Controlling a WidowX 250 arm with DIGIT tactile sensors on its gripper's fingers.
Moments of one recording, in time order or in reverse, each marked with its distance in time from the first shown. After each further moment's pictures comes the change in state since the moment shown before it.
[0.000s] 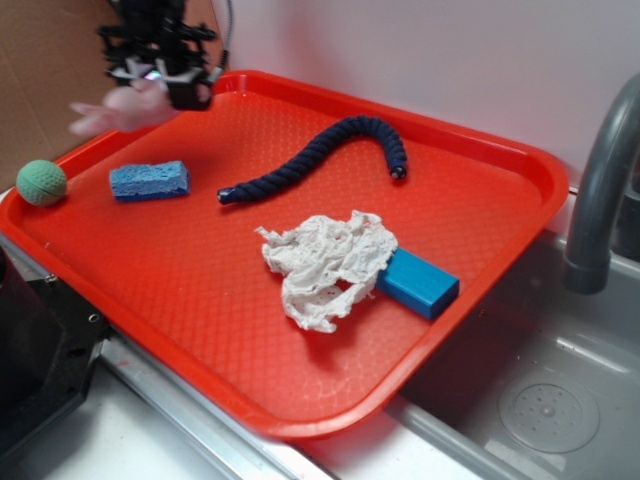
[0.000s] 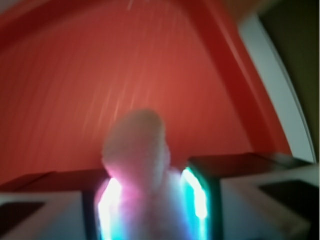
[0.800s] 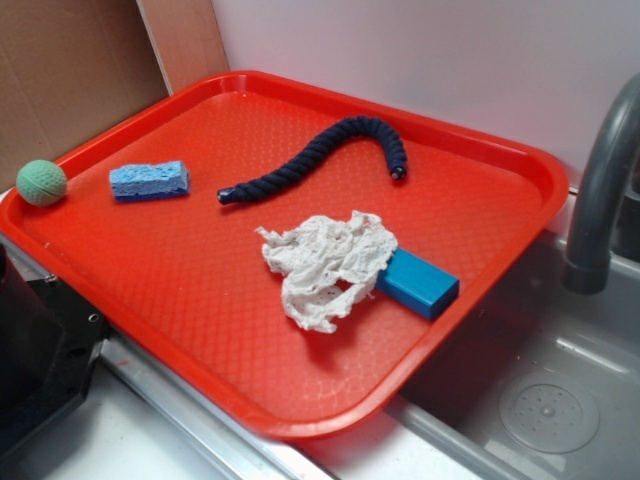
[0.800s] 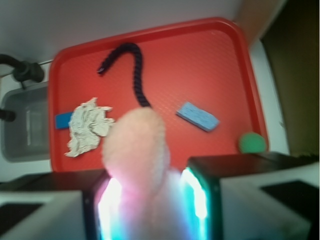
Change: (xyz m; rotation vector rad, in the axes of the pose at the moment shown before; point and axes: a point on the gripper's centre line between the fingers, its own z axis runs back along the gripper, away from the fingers) arm -0.098 -0.035 0.153 -0.221 -0.128 -0.357
